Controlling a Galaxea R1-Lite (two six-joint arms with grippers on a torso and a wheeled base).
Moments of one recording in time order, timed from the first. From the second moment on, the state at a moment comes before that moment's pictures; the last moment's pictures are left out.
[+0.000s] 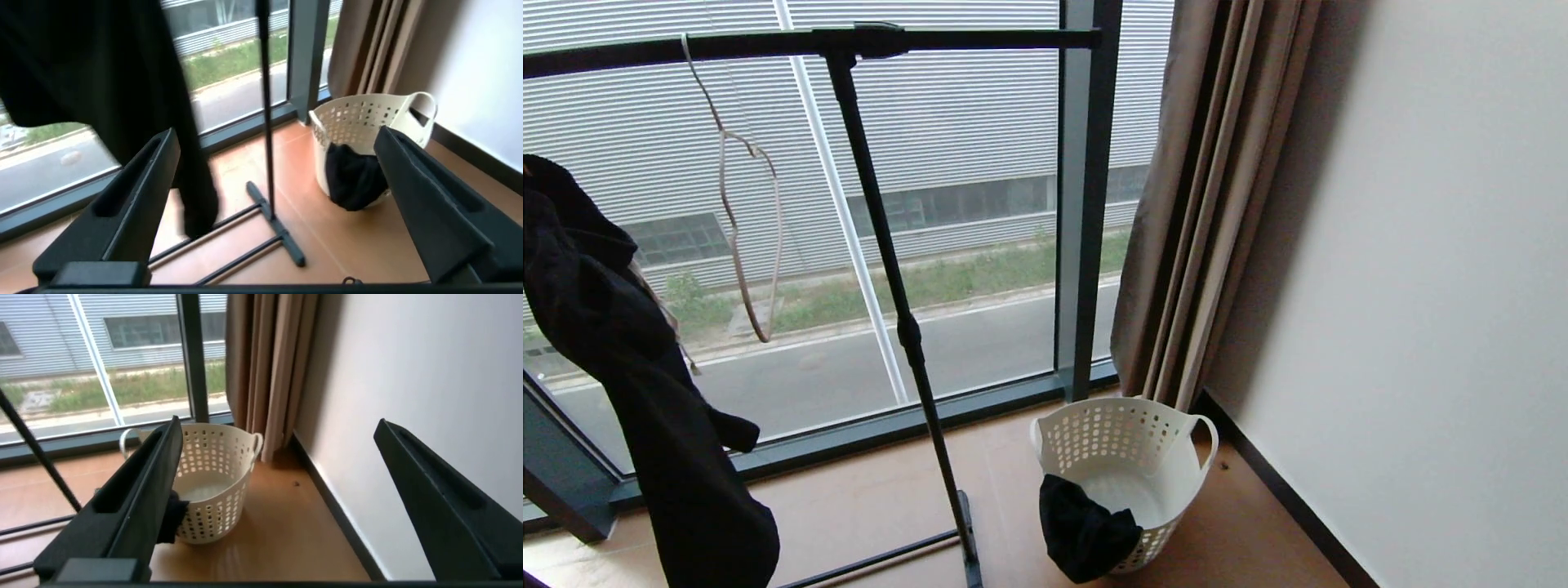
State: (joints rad) left arm 0.00 0.00 -0.04 0.09 -0.18 0.08; right arm 0.00 0.00 -0.01 0.01 -0.01 0.00
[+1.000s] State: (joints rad) left arm 0.00 0.00 -0.04 0.09 -0.17 0.08; right arm 0.00 0.00 -0.01 0.01 -0.01 0.00
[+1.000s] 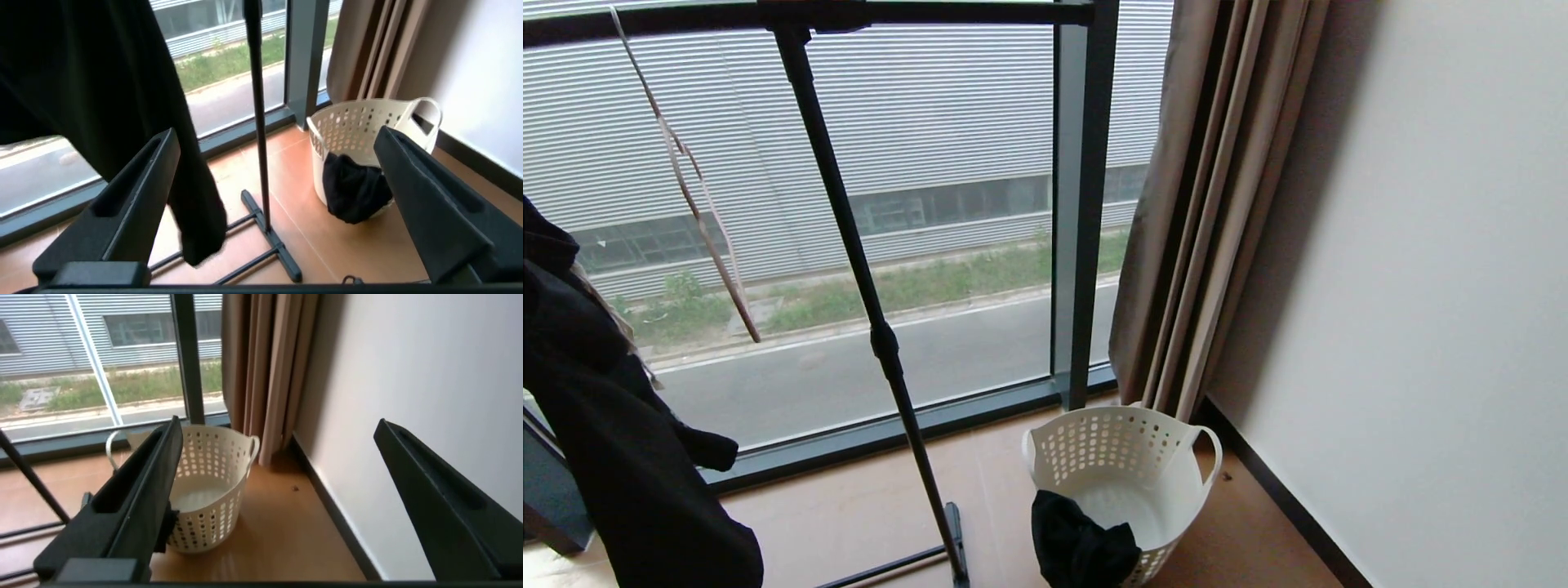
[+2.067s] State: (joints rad) left arm 0.00 0.00 -0.04 0.09 -0.17 0.08; right arm 0.00 0.00 -0.01 0.01 -0.01 0.00
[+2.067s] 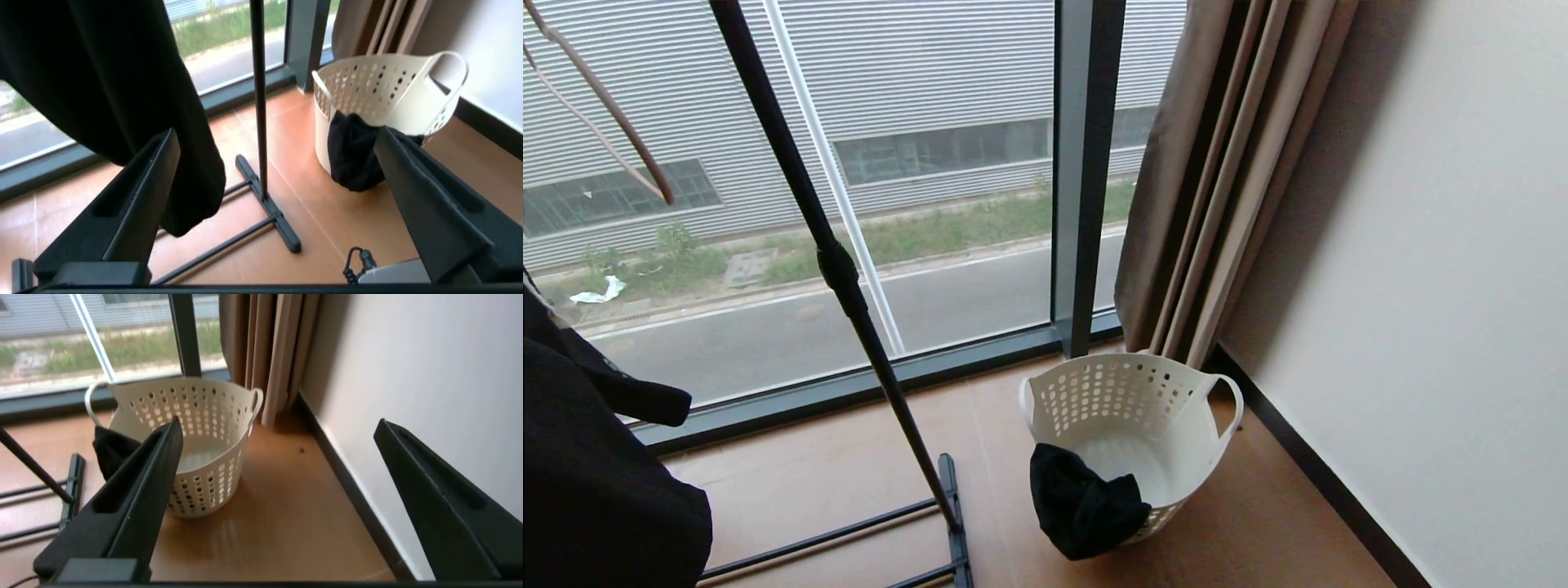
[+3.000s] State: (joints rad) left arm 0.00 0.00 -0.04 0.09 -0.18 0.08; right arm 0.00 0.00 -0.01 0.01 -0.01 0.00
